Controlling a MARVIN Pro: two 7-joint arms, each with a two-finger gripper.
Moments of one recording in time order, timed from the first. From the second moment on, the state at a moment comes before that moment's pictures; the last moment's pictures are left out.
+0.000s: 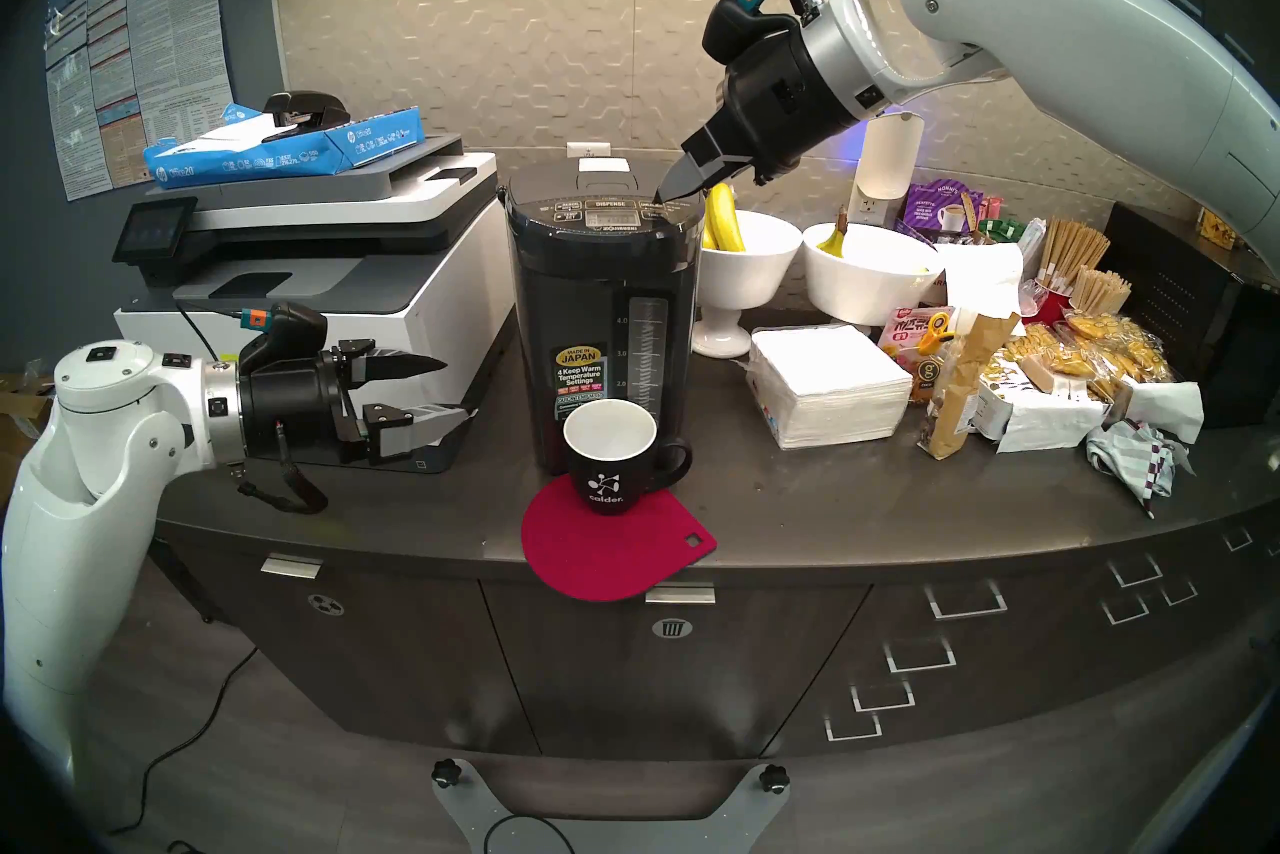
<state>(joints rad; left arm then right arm) 1.60 -0.84 -1.76 -2.12 -0.64 0.71 -0.79 0.55 -0.63 -0.14 -1.72 1.68 0.91 0.28</state>
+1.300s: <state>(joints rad) 1.60 -0.84 -1.76 -2.12 -0.64 0.71 -0.79 0.54 -0.65 -0.16 -1.71 1.62 0.89 0.29</state>
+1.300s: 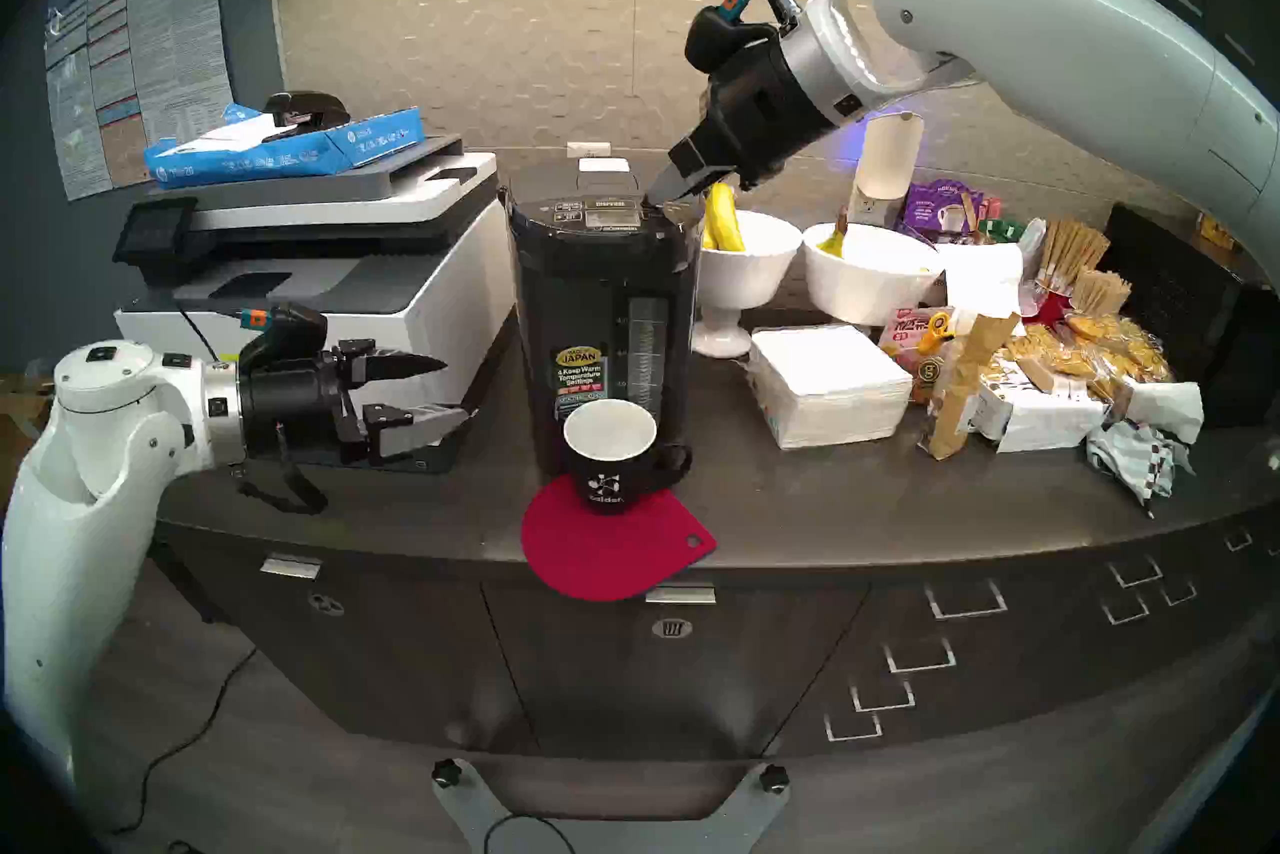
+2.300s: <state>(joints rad) 1.60 -0.84 -1.76 -2.12 -0.64 0.71 -0.79 0.54 -0.64 -0.14 -1.72 1.69 0.90 0.25</state>
